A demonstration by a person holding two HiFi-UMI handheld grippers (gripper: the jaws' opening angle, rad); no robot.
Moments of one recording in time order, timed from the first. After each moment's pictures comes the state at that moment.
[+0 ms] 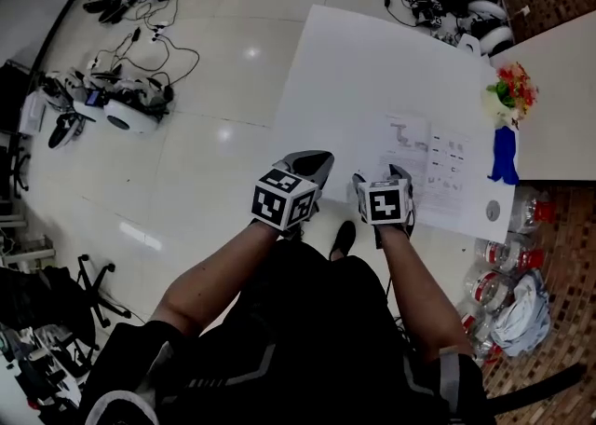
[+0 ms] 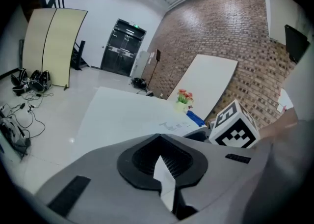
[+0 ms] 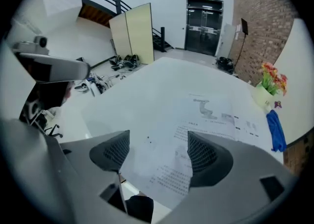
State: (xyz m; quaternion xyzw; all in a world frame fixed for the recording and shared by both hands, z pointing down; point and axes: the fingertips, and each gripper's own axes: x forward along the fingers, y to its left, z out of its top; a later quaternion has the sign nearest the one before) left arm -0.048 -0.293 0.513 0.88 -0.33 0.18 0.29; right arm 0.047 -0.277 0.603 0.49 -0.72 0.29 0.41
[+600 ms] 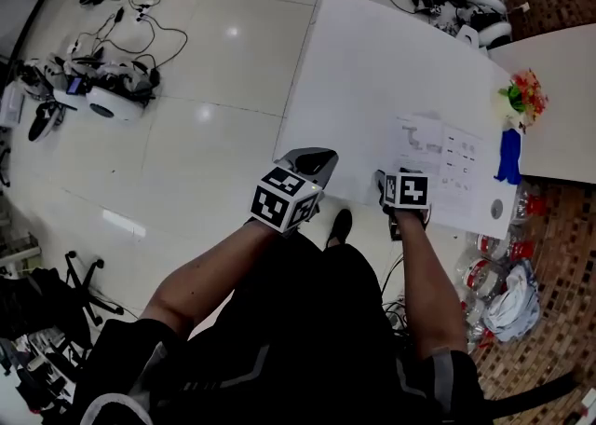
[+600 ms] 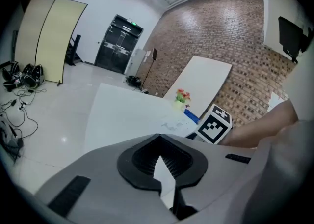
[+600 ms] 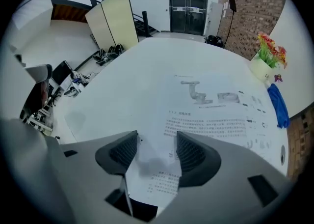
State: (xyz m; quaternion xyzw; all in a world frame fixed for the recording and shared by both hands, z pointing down) left arm -0.094 -0.307 0.532 0.89 -0.29 0.17 0.30; right arm 0.066 -0.287 0.653 0.52 -0.64 0.38 0.43
